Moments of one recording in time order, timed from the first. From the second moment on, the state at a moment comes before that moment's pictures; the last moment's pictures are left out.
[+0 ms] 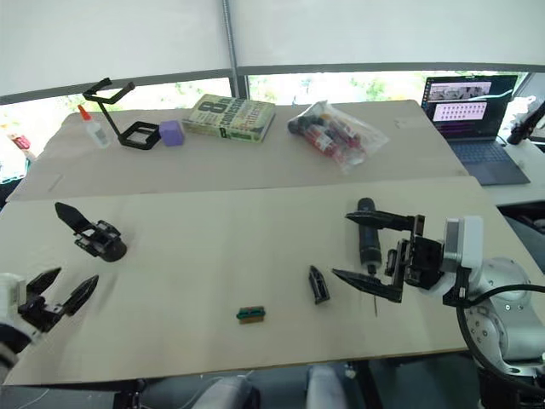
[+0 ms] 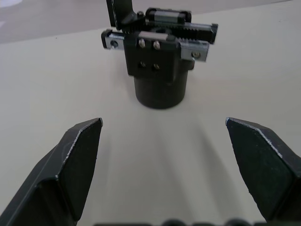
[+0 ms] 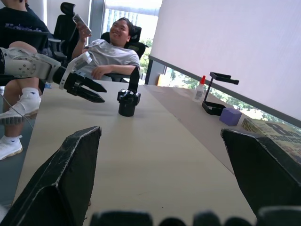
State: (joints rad) left arm 0.21 0.59 0.60 0.02 -0.46 0.16 -0.70; right arm -0.10 -0.66 -0.31 -0.34 0.73 0.09 1.26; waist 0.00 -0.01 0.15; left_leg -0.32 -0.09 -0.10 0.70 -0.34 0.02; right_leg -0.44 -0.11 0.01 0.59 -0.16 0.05
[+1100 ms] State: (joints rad) left arm -0.13 0.60 0.38 0.41 -0.30 0.02 -0.66; right arm -0.04 -0.69 -0.32 -0.34 0.71 0.07 1.25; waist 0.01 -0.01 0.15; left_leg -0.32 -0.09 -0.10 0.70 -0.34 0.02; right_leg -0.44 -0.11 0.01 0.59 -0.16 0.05
